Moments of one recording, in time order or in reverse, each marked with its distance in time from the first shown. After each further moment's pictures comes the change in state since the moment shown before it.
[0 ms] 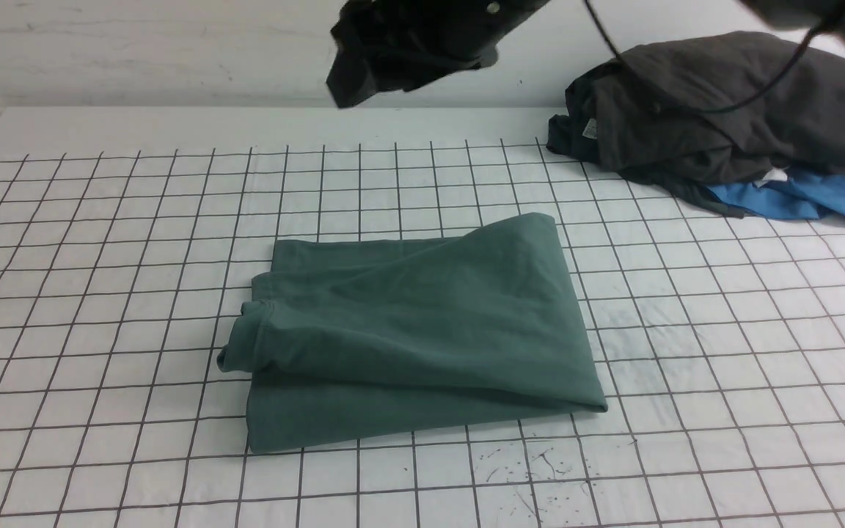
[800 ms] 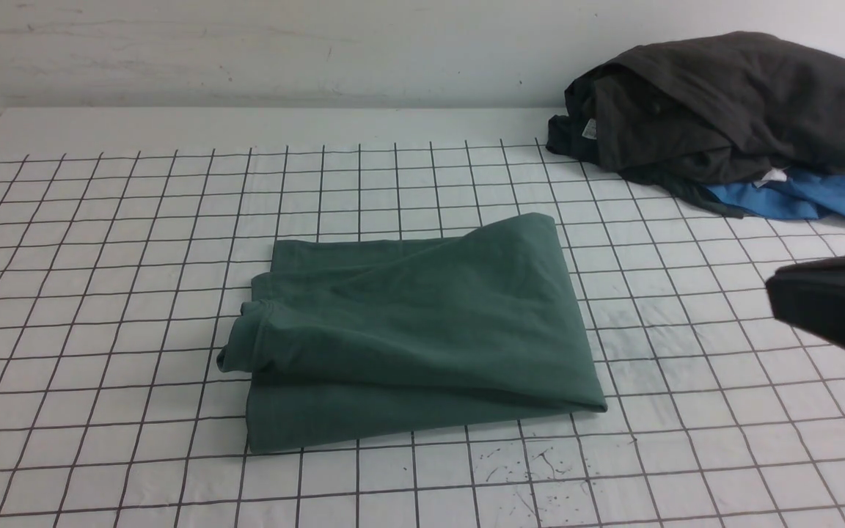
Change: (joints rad) right arm 0.000 -1.206 1.346 -0.182 -0.459 -0.030; left arm 0.000 -0.664 0.745 0.054 -0.307 -0.091
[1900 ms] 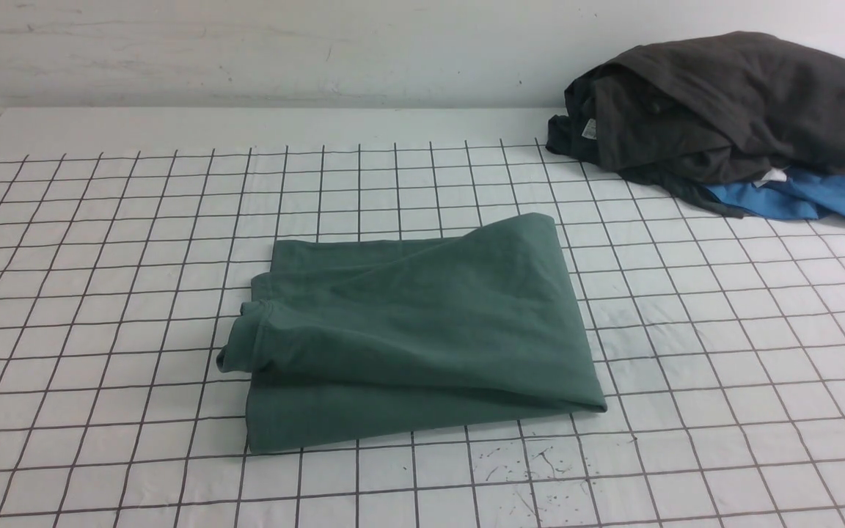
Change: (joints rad) right arm -0.088 -0.399 0.485 0.056 -0.649 0.002; left arm 0.000 -0.007 0.000 0.000 0.029 -0.001
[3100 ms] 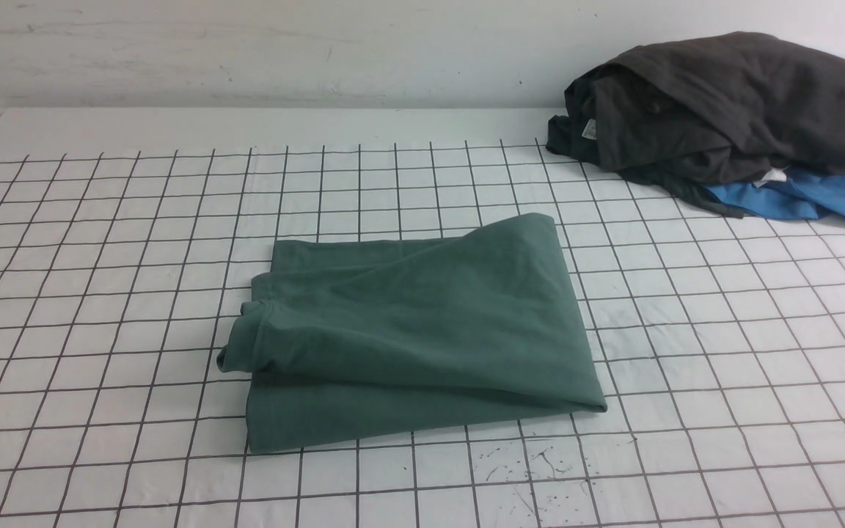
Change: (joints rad) right arm -0.527 -0.354 0.438 -0.158 0.210 0.262; left arm 0.000 0.000 0.000 0.000 0.018 0.000
